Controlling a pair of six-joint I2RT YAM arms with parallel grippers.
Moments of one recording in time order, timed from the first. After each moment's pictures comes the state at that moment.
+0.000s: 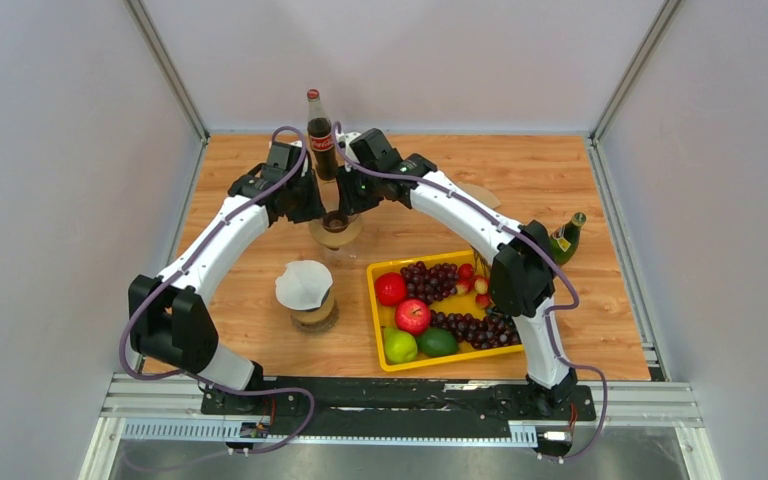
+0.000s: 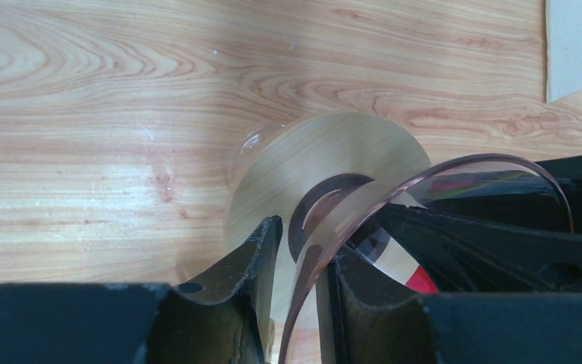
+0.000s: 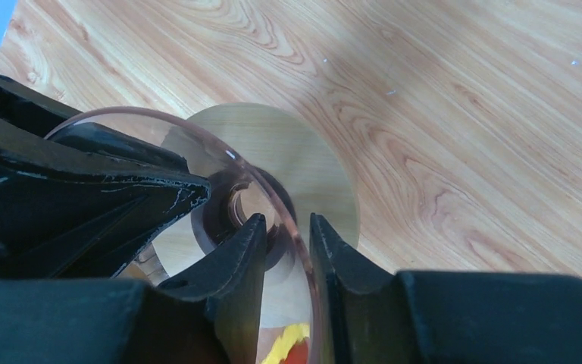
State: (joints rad) left arm -0.33 1.50 1.30 -0.69 -0.01 -0.51; right arm 0.76 2.13 2.04 -0.66 -0.17 0.27
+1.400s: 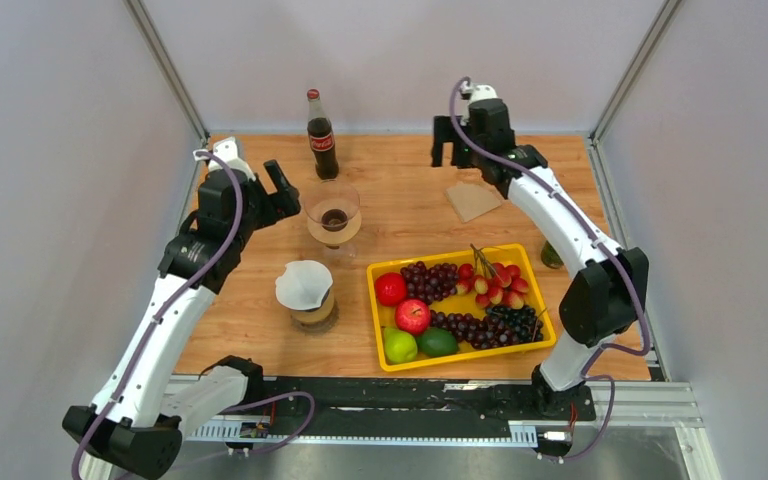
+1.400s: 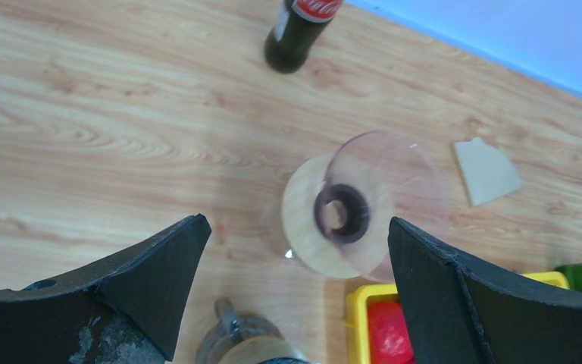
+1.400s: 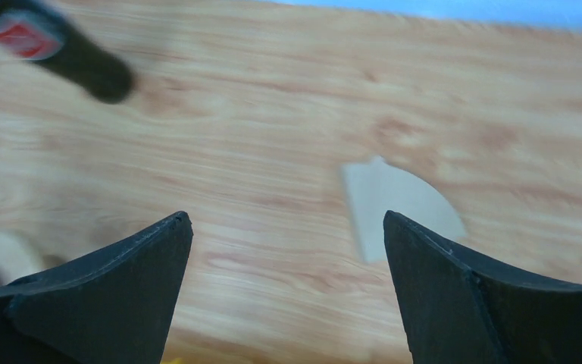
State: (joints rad) left arm -0.32 1.01 1.20 -0.59 -0.23 -0.49; right arm 0.46 1.70 1.67 -0.43 0.12 0.20
